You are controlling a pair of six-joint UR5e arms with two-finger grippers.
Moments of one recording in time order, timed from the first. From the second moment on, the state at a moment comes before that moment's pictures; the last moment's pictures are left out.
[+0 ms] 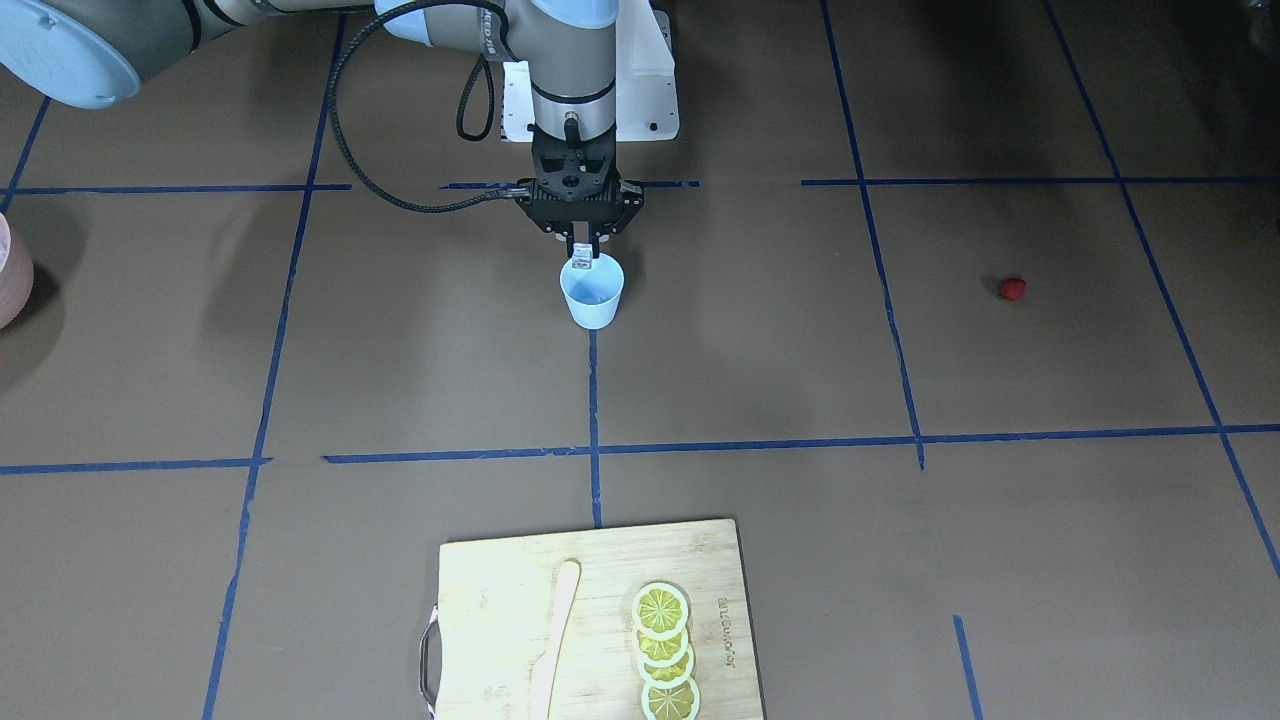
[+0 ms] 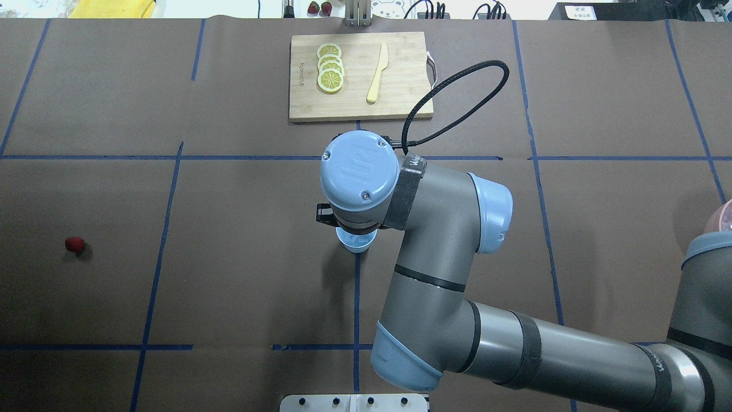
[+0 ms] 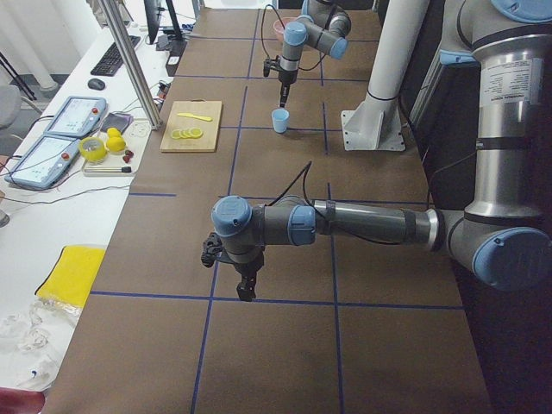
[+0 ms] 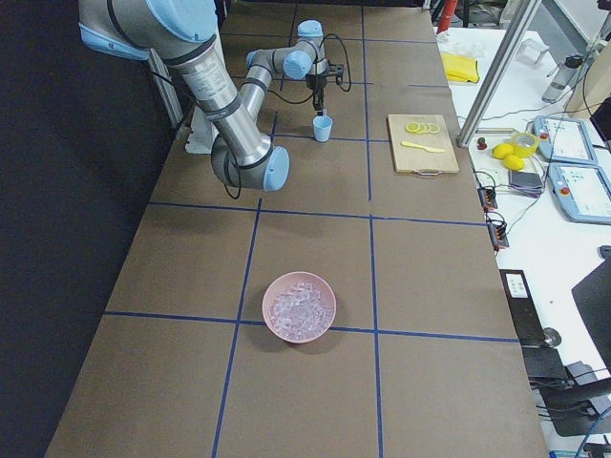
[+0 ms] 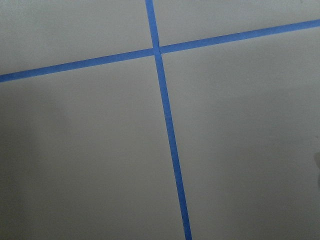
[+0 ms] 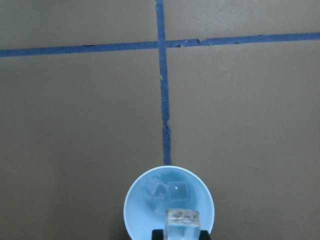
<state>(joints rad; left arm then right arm) -1.51 -1.51 -1.71 -1.44 -2.35 0.17 0.42 -0.73 1.72 -1.79 1.71 1.33</state>
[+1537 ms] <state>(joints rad) -1.51 -1.51 -1.70 -1.44 -2.35 0.17 0.40 -0.71 1.71 -1.79 1.70 1.34</state>
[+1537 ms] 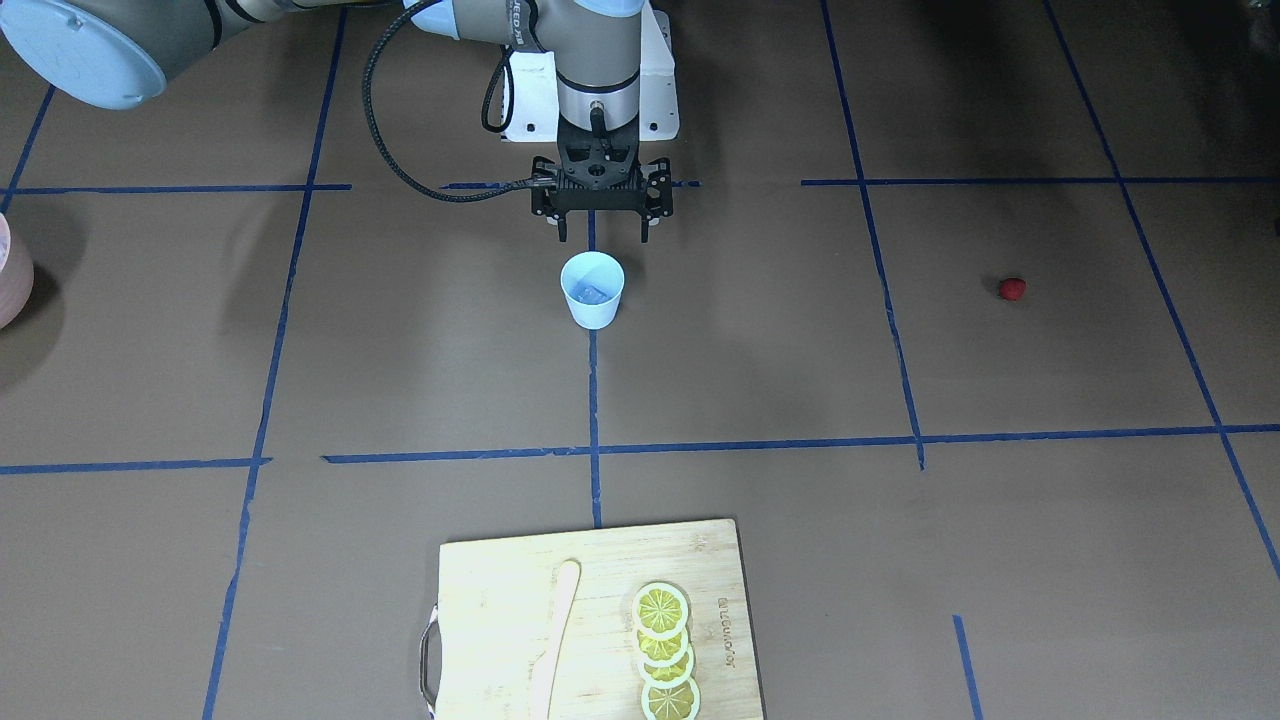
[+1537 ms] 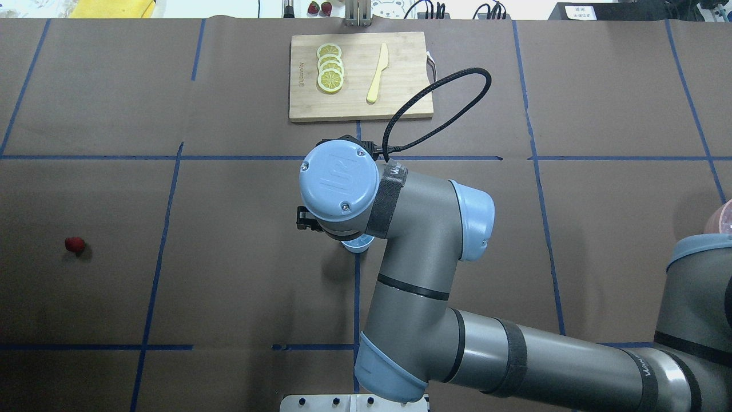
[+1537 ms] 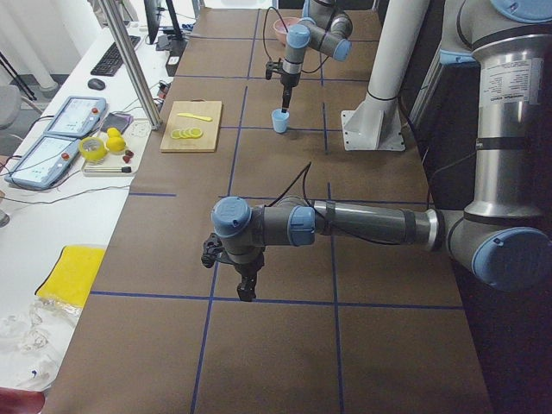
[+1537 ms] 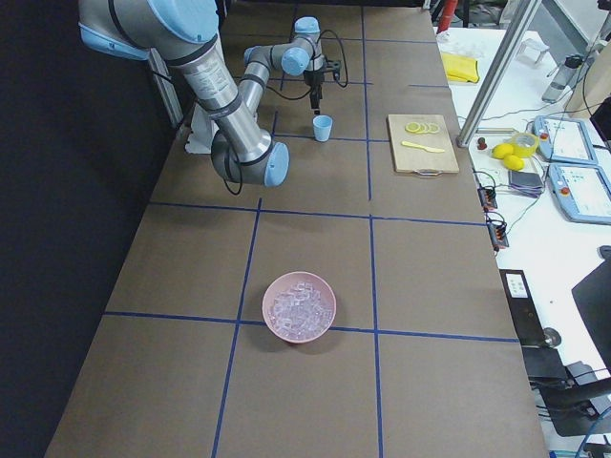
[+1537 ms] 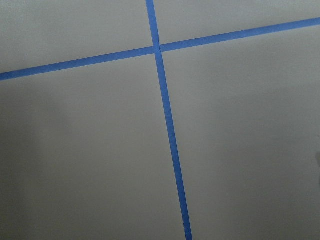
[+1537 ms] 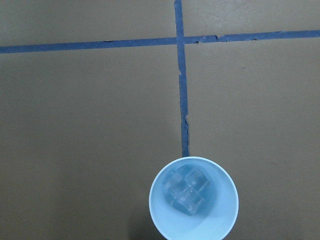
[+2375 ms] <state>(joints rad) -1.46 -1.55 -1.71 -1.44 -2.34 0.14 0.74 -0.92 1.84 -1.79 1.99 0.94</state>
